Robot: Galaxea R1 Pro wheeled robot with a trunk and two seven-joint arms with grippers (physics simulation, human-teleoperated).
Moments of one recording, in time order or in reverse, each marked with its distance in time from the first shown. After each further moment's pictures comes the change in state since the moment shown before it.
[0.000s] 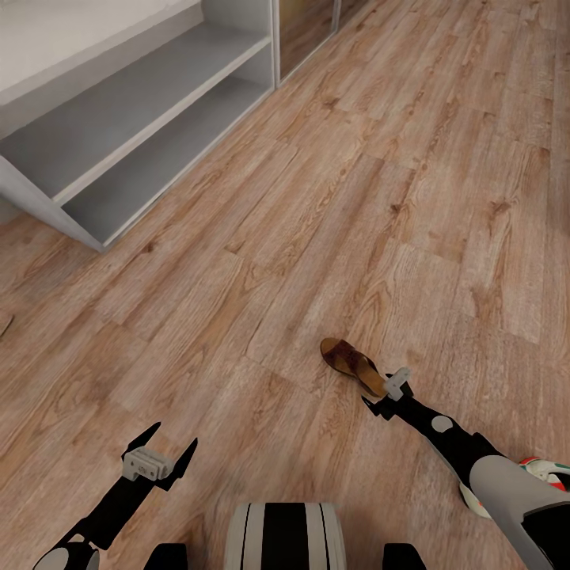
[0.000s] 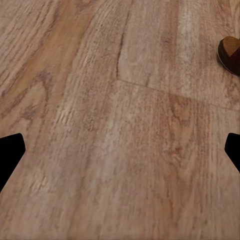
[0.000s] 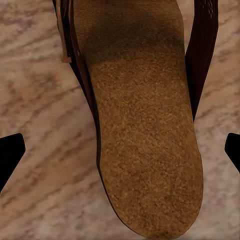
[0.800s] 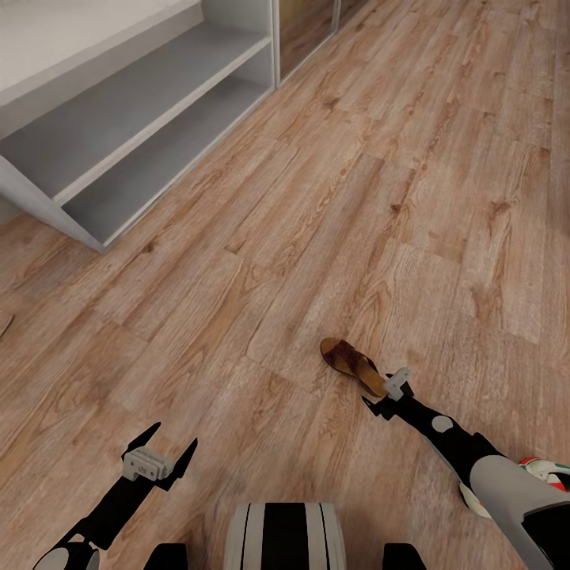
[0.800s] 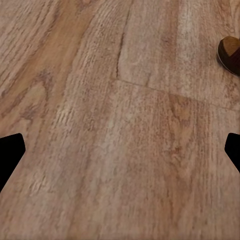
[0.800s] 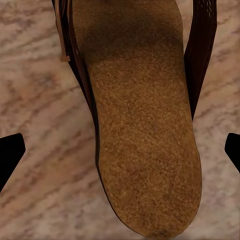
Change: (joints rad) left arm 0.000 0.000 0.000 0.000 0.000 0.000 0.000; right arm 0.000 -0.001 0.000 0.000 0.000 0.000 0.000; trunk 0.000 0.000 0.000
